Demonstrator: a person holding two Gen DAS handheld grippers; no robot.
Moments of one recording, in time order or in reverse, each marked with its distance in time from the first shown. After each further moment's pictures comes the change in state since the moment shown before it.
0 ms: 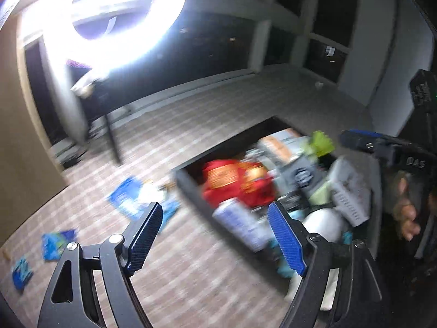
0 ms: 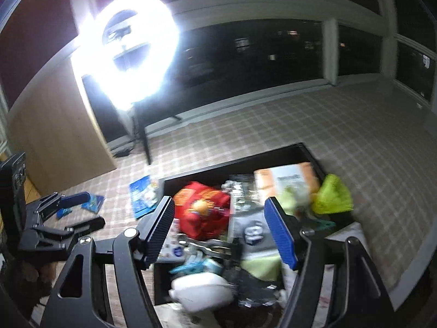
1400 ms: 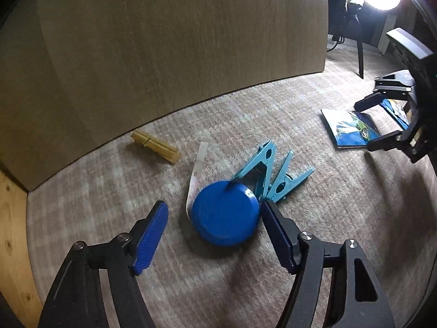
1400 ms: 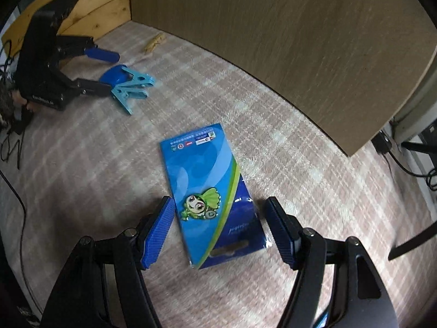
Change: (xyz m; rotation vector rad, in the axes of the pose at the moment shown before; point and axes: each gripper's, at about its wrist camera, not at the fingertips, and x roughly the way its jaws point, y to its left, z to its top) left arm -0.024 0.381 -0.168 -0.176 0.204 0.313; right arm 0.299 0.364 -0.039 -0.975 0.471 0.483
